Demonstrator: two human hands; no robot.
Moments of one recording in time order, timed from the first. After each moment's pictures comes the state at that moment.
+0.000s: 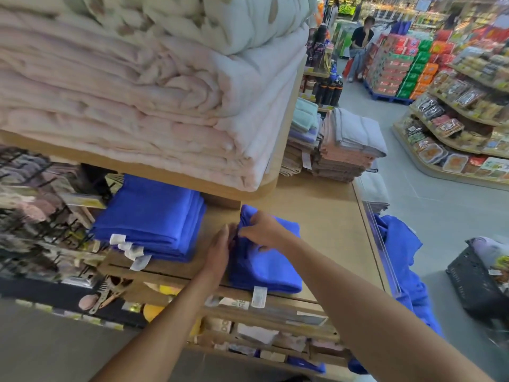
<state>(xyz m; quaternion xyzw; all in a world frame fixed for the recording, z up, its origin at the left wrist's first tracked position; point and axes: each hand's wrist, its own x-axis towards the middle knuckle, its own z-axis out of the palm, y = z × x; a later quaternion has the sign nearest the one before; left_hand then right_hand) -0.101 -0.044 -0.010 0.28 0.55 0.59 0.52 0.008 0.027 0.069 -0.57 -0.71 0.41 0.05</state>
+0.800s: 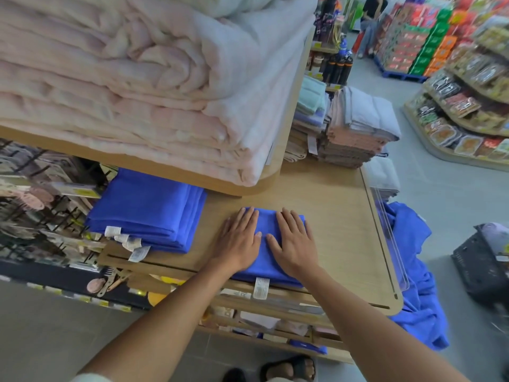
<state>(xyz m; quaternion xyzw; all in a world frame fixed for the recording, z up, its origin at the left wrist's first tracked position) -0.092 -0.015 -0.042 0.68 0.70 0.13 0.14 0.085 0.013 -0.032 -0.55 -0.82 0.09 0.13</state>
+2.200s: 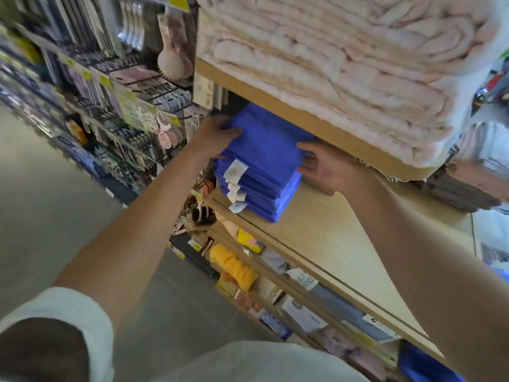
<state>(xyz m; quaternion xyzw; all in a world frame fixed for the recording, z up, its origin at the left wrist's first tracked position) -0.323 -0.131 0.140 0.34 0.73 0.54 0.23 -0.118 0.001 0.154 -0.38 -0.56 0.71 0.19</state>
